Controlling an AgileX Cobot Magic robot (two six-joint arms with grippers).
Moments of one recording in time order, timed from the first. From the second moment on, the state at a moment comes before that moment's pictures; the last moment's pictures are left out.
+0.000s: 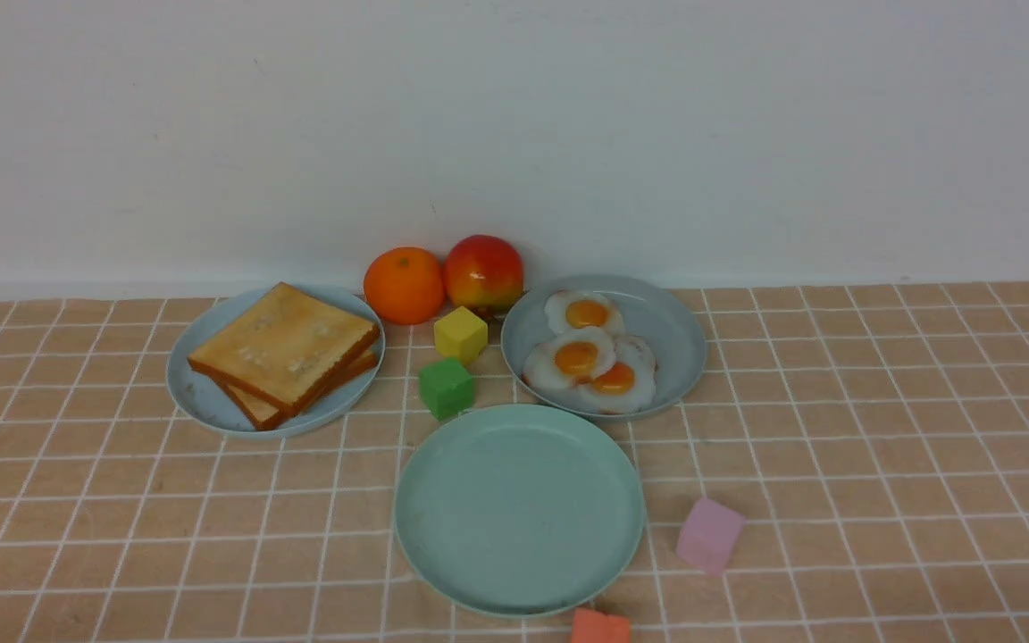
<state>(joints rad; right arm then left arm) 0.08 -0.01 0.02 0.07 0.38 -0.08 -0.03 -0.01 0.03 -0.02 0.38 -0.30</state>
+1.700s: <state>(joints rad) 0.08 -0.01 0.02 0.12 0.36 -0.06 -0.14 0.54 -0.55 -0.44 0.68 0.03</state>
